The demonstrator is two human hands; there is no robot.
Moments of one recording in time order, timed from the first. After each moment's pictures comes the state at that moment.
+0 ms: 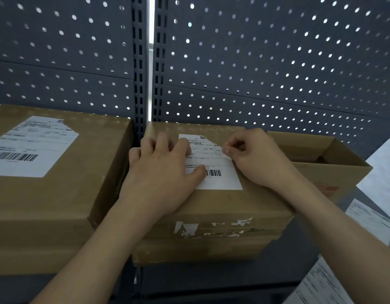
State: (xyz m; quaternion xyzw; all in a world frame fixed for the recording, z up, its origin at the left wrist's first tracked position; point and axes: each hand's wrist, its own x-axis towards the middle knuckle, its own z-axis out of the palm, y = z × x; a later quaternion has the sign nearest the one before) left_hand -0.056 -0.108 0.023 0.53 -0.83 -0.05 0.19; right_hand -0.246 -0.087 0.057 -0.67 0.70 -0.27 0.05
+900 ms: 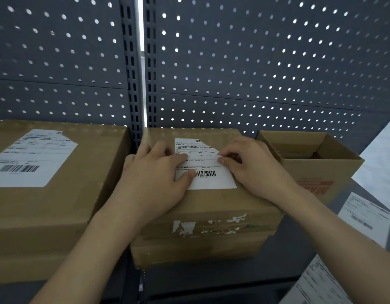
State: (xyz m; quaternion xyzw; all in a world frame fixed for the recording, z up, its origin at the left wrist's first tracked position) left_hand -0.045 -0.105 0.029 0.49 -0.85 -0.04 0.17; right_hand -0.256 -0.071 0.042 -0.71 0.65 -0.26 0.01
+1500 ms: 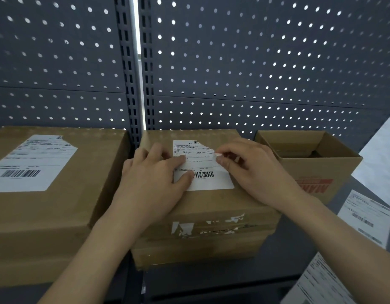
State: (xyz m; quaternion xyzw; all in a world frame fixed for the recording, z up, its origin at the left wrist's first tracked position) left_hand -0.046 -0.102 0.023 0.51 -0.84 -0.04 0.19; right_hand -0.256 -0.055 0.043 -0.74 0.61 -0.30 -0.01
